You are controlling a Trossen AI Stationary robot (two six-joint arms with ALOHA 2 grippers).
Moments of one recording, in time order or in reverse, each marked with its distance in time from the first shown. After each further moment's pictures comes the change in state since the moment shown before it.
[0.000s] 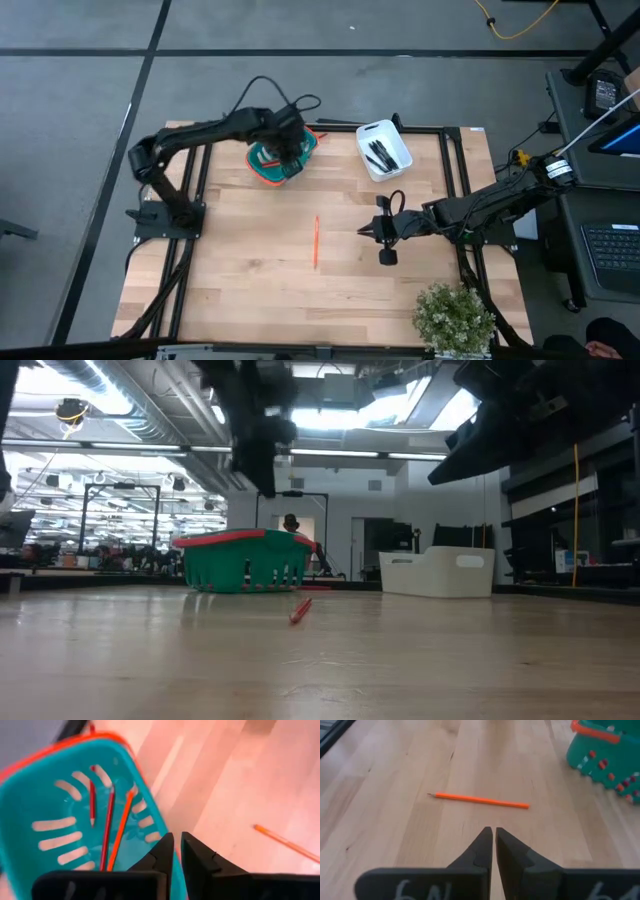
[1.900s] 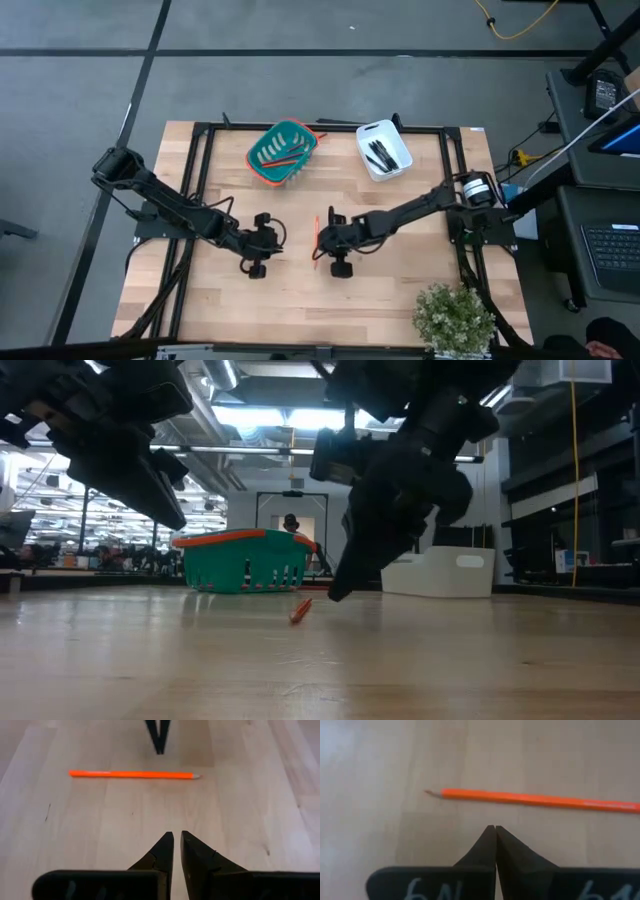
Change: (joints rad) left arm -0.899 -0.286 -0.821 0.829 -0.348 -0.316; right arm -0.094 0.712 0.579 -0.253 -0.236 0.091
